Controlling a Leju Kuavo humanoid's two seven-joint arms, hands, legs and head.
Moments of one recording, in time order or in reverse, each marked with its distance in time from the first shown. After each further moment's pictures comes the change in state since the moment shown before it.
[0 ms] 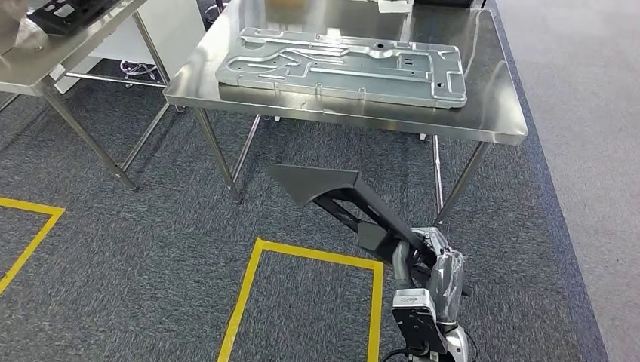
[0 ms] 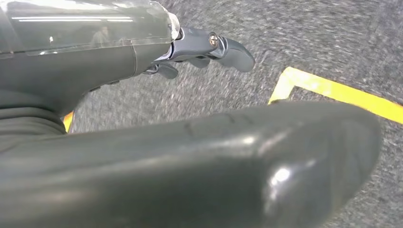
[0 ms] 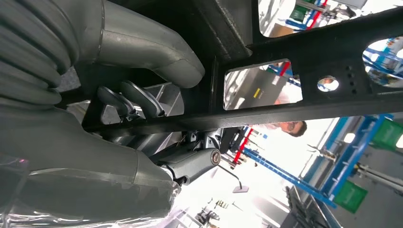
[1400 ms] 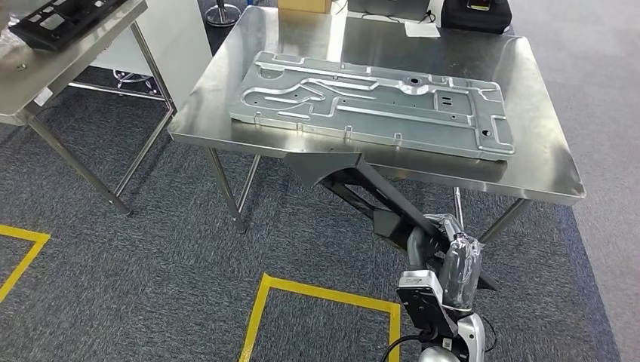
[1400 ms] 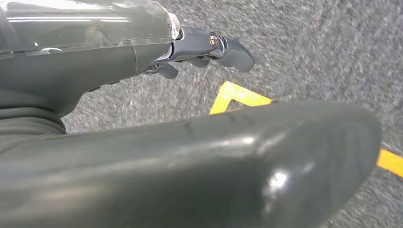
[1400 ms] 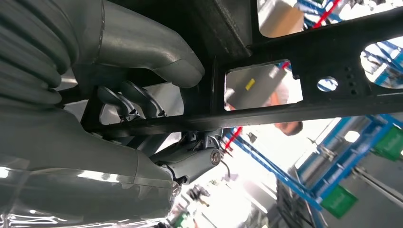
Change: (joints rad) left arm 0.004 -0.001 0.001 0.003 -0.018 -0.008 0.013; right arm -0.037 -0.044 -0.071 -0.056 0.106 0.017 0.097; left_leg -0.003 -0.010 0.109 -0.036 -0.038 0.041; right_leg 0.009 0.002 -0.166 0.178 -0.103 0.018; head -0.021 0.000
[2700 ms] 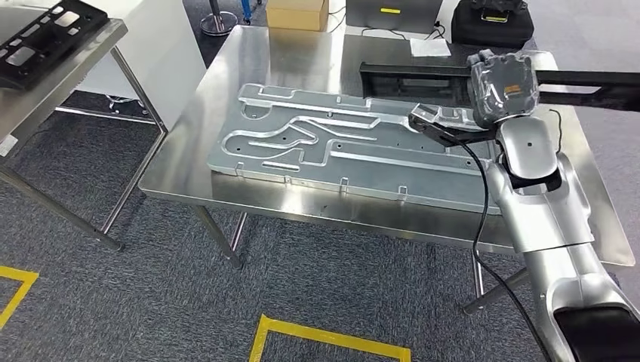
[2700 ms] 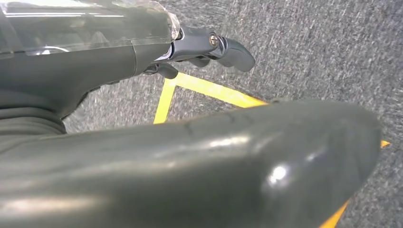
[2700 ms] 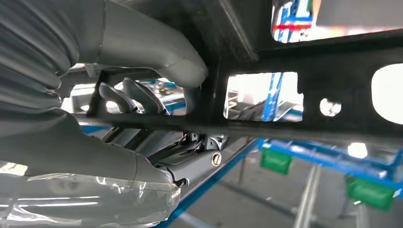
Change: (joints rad) left arm -0.021 0.019 -0.026 0.003 -0.054 -0.035 0.007; right arm -0.932 -0.441 0.102 0.618 0.734 0.379 0.293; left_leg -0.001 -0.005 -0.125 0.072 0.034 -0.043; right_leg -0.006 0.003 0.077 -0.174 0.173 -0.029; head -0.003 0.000
